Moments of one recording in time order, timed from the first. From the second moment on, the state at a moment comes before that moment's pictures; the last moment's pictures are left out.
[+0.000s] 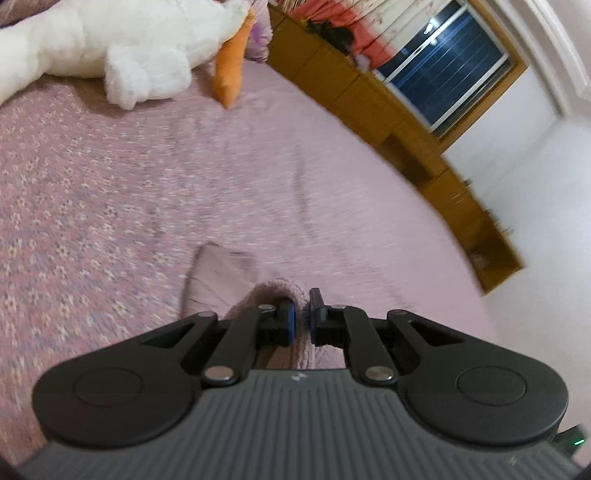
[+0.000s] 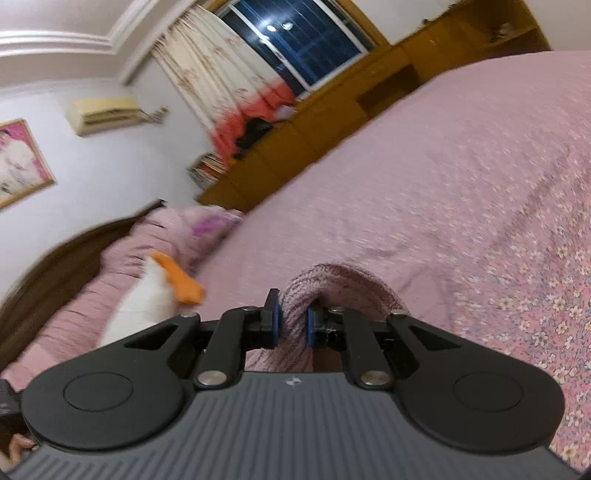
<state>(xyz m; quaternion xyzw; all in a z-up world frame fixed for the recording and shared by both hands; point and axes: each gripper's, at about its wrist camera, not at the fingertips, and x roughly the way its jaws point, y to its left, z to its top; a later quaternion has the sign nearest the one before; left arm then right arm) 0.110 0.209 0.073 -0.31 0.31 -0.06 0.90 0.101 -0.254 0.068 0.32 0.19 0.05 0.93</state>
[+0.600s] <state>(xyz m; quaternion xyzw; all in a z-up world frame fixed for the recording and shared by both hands) 0.130 0.204 0.026 -0.24 0.38 -0.02 0.89 0.125 -0.250 0.008 0.31 0.26 0.02 0.91</state>
